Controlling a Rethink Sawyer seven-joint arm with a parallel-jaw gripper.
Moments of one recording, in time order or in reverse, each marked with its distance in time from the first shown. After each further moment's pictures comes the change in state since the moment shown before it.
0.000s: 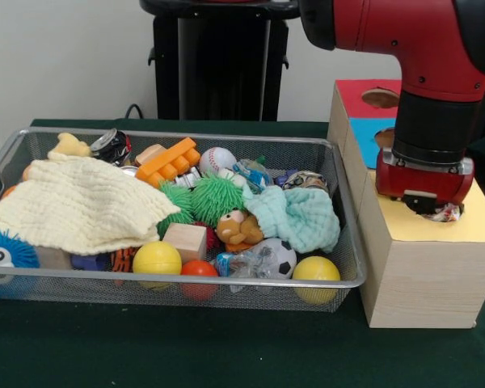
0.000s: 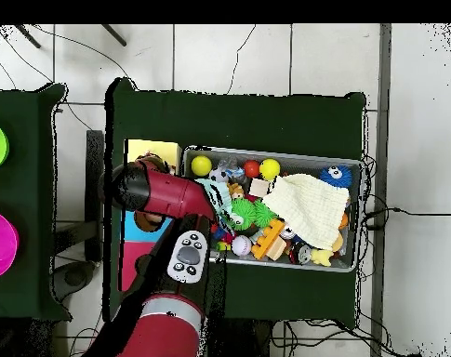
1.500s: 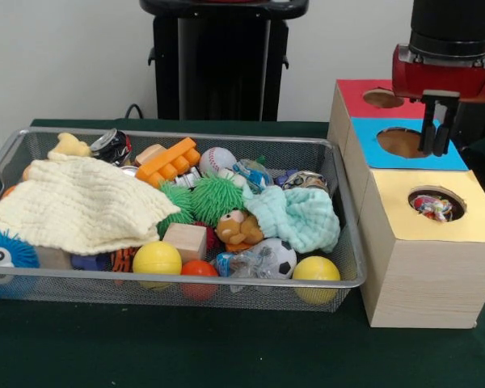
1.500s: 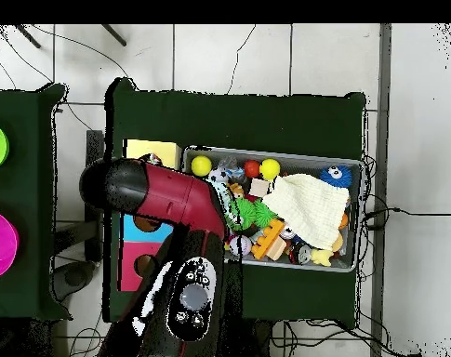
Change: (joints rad) arm -0.006 -0.213 -0.038 0.052 -0.002 0.320 0.000
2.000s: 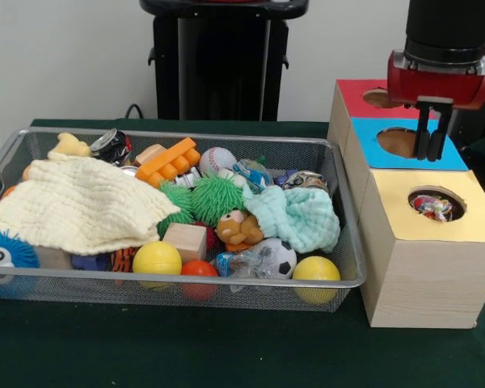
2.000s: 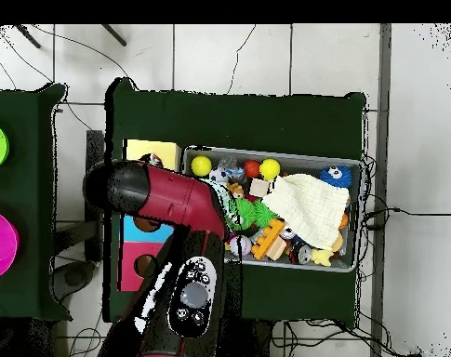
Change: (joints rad) arm 0.000 0.016 0.000 0.009 -0.002 -0.035 0.000
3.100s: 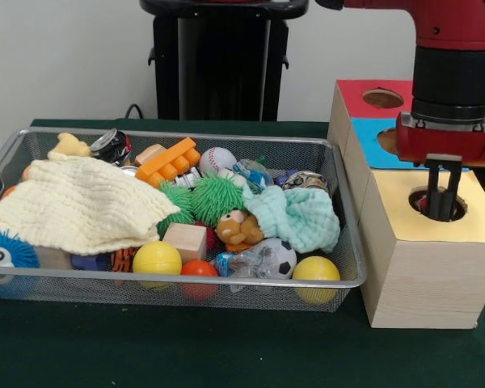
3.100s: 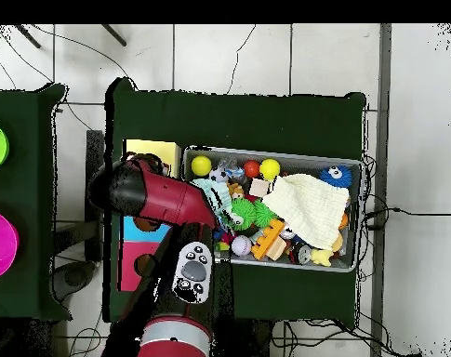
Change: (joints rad) arm -0.023 0.073 0.100 0.025 0.021 -0.303 0.000
